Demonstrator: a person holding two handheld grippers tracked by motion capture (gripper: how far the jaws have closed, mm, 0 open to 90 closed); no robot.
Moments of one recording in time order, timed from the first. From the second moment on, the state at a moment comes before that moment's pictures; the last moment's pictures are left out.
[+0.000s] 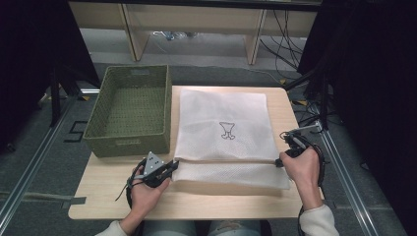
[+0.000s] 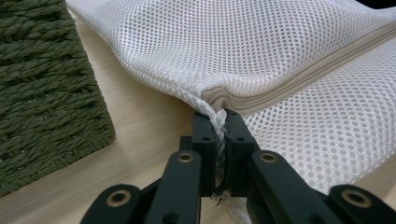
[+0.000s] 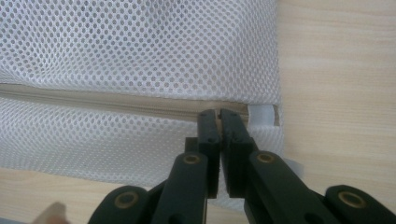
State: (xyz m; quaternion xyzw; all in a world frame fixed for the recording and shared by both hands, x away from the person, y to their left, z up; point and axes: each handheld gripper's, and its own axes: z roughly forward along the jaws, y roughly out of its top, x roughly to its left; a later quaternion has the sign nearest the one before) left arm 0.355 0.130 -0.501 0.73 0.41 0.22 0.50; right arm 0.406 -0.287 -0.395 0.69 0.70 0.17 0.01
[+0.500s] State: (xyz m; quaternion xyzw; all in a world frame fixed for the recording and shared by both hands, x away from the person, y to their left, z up) left arm 0.356 0.132 -0.502 0.74 0.41 0.22 0.49; right arm 0.415 -0.295 -0.414 0.72 0.68 0.14 -0.01
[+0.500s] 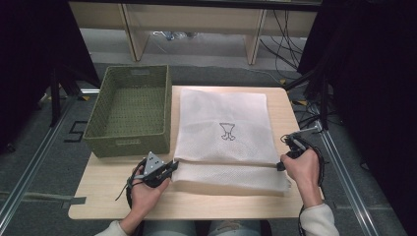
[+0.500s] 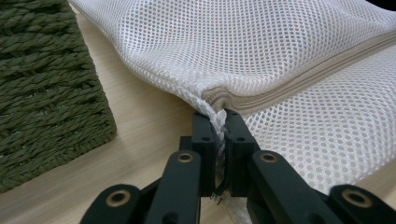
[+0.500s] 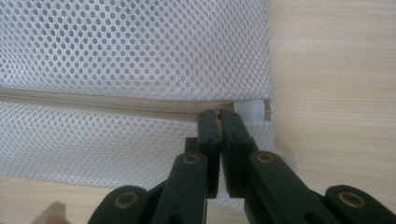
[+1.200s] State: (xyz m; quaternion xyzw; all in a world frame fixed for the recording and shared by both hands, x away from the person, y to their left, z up) left arm 0.358 0.130 -0.507 0.75 0.41 0.22 0.48; right arm 0.422 -0.296 -0.428 0.72 0.68 0.11 0.02
